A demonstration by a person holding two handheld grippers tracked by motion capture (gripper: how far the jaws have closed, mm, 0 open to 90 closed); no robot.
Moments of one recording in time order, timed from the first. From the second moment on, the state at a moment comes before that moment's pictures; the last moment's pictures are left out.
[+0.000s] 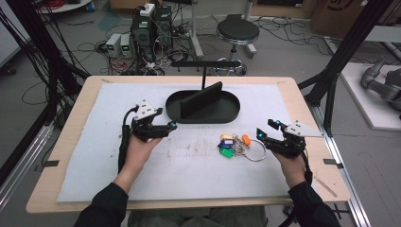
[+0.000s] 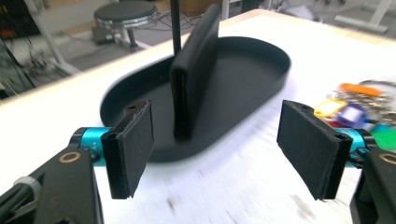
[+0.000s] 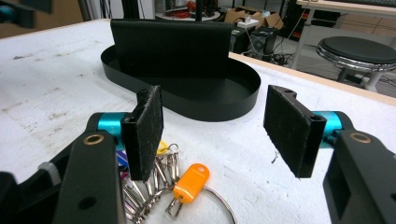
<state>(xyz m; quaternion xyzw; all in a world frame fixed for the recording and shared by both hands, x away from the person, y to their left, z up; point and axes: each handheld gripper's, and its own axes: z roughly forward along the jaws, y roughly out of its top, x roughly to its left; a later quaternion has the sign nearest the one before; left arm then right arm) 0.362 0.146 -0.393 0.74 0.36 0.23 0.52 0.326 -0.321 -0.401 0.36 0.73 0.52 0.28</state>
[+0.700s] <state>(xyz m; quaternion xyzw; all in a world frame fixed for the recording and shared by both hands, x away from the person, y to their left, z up) 0.296 0.221 -0.414 0.70 0.41 0.25 0.52 0.327 -0.335 -0.400 0.40 0.70 0.51 0.29</state>
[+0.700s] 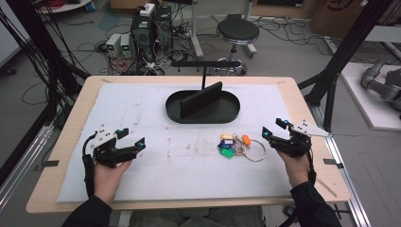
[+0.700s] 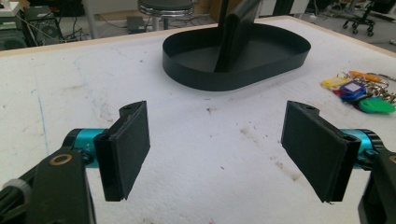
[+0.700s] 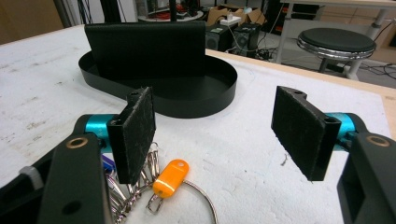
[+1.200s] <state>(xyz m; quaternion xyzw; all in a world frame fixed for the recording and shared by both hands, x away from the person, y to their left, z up) 0.300 0.215 -0.424 0.71 0.41 0.27 0.50 0.325 -0.333 -0.401 0.39 0.71 0.51 0.28</state>
